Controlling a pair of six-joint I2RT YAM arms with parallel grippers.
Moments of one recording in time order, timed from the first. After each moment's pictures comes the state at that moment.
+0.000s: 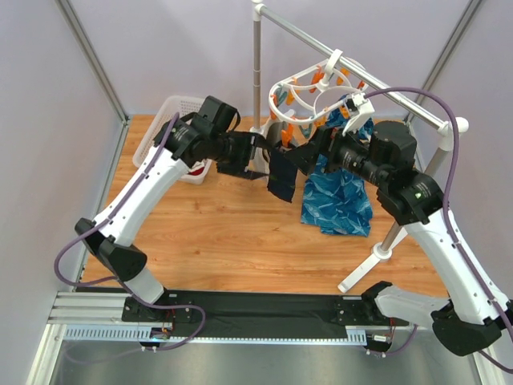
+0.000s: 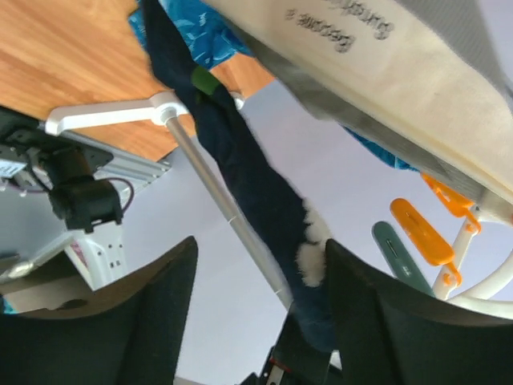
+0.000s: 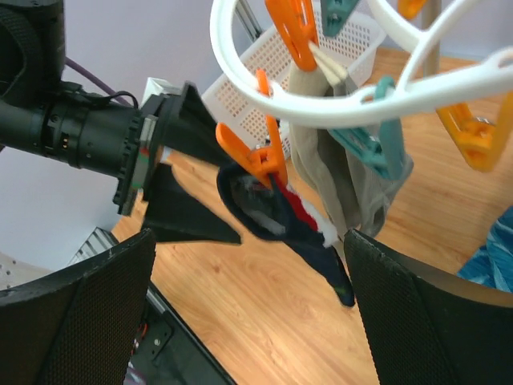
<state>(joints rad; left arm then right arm) -0.64 1.66 1.97 -1.16 0.29 -1.92 0.54 1.12 1.46 -0.51 -0.24 0.42</state>
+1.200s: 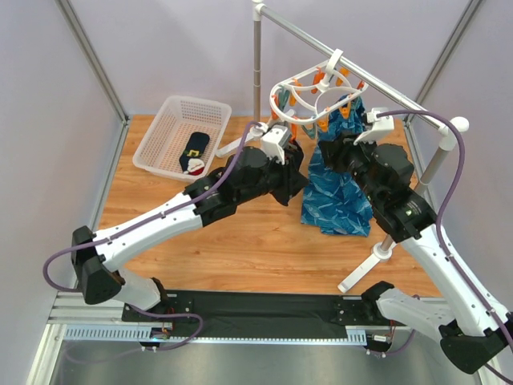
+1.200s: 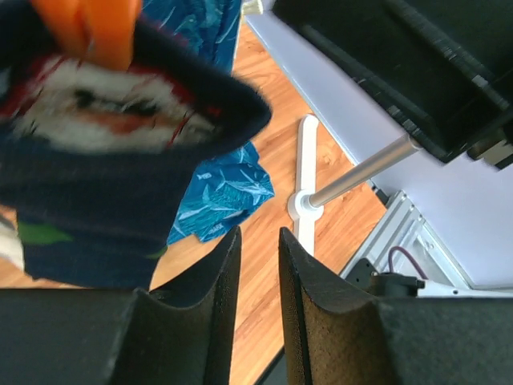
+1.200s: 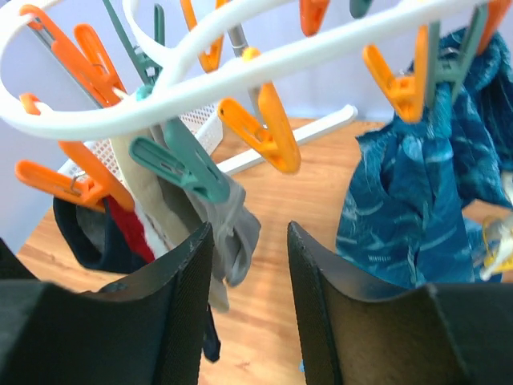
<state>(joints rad) -1.01 1.42 1.38 -0.21 -0.06 -0.52 0.54 0.97 1.18 -0.27 0.20 0.29</state>
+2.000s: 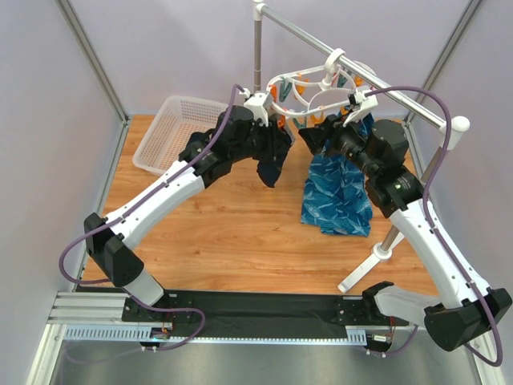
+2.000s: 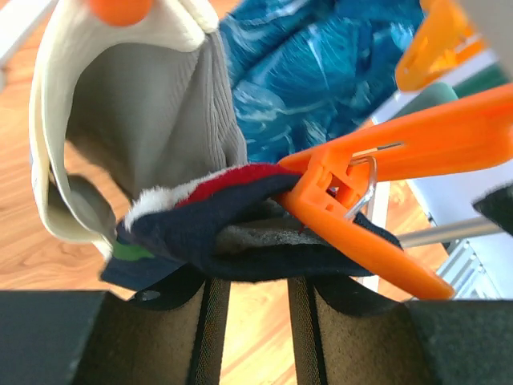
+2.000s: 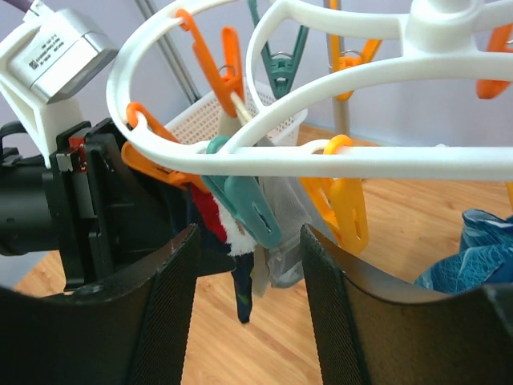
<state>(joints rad) -0.77 1.60 1.64 -0.40 0.05 -0.46 0.41 1.14 1.26 -0.14 -0.21 0.27</state>
